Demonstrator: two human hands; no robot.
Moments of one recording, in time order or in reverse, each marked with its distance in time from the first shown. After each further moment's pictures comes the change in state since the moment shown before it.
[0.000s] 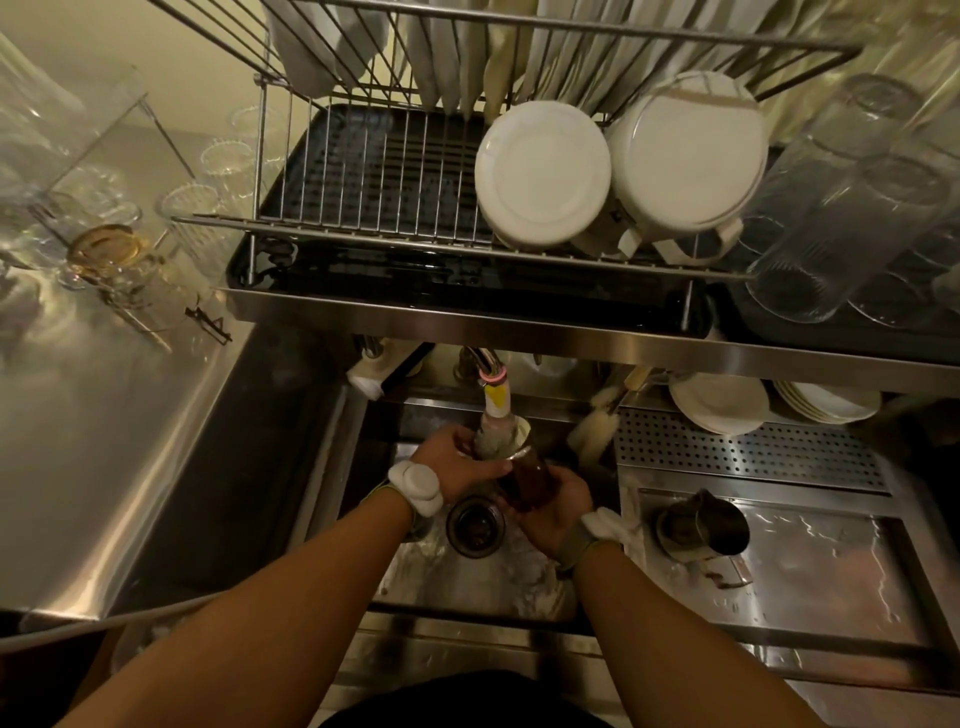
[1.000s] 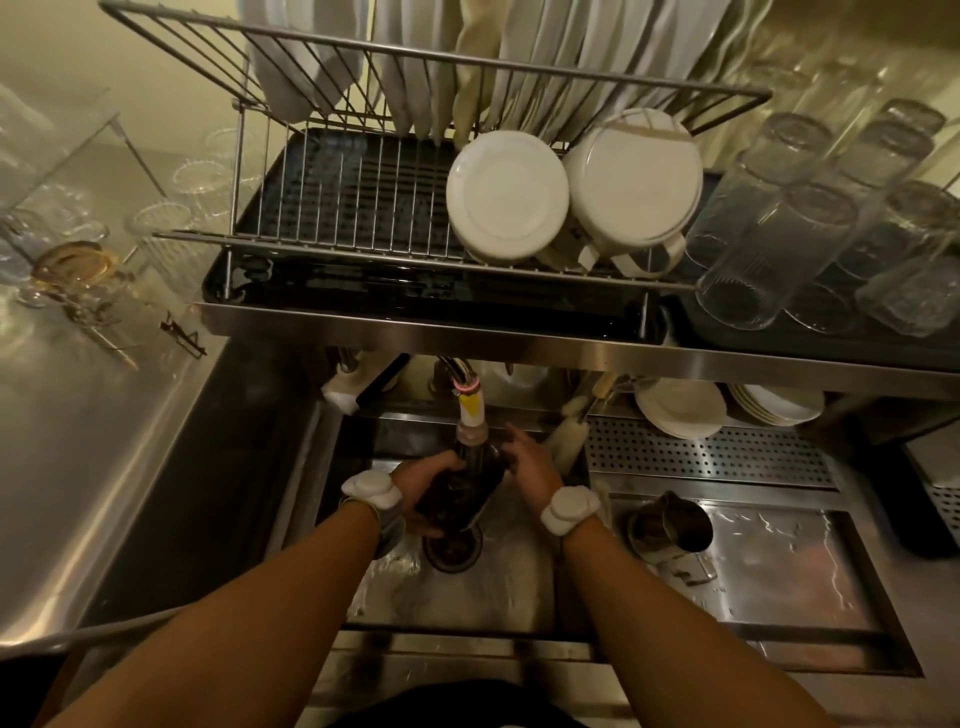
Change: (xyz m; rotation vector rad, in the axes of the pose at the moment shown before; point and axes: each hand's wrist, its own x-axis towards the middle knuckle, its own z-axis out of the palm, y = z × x) left_hand -0.001 -0.005 -0.006 -0.483 -0.273 -0.530; right_hand -0.018 -0.034 0.038 -0.958 0.081 -0.350
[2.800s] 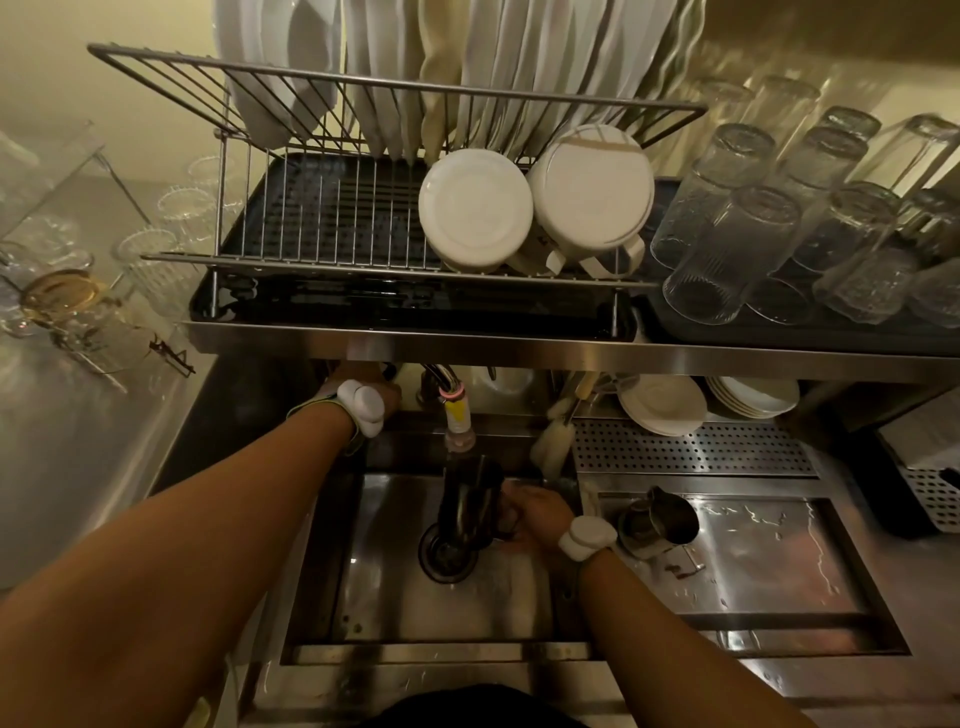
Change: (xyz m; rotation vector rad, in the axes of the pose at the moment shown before) left_hand -0.003 0.107 -0.055 0.973 0.587 0.535; right_hand -0.037 0.036 -0.017 0.026 0.007 0.106
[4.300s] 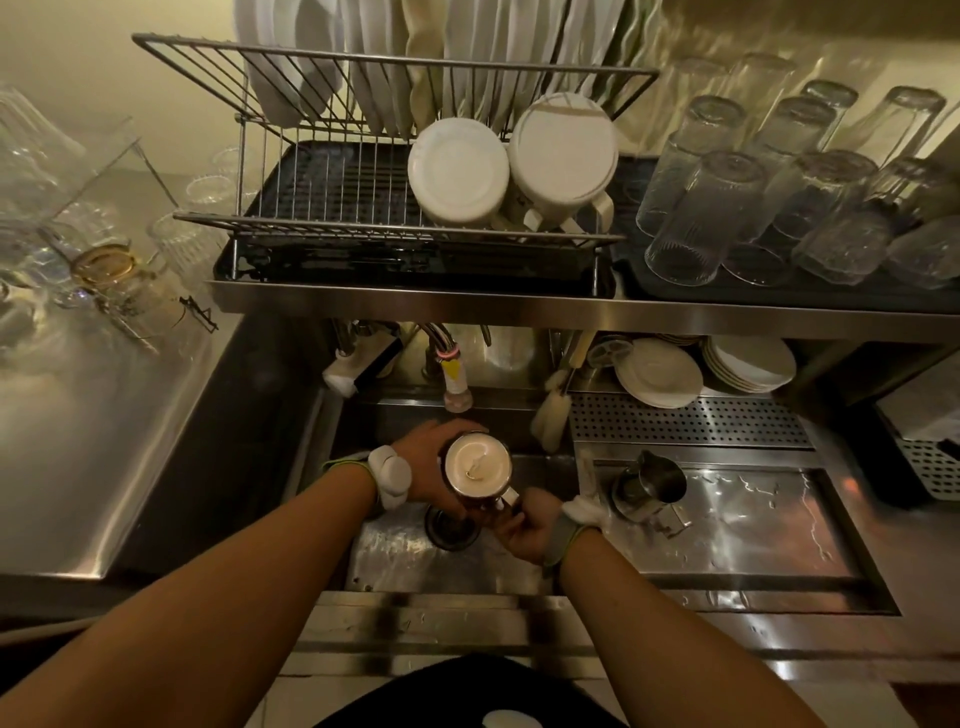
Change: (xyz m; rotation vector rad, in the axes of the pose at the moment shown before) left_hand -0.120 0.012 0.072 -0.108 -0.312 0.554; right_hand -0.009 0.044 0.001 0.907 -0.267 0.546
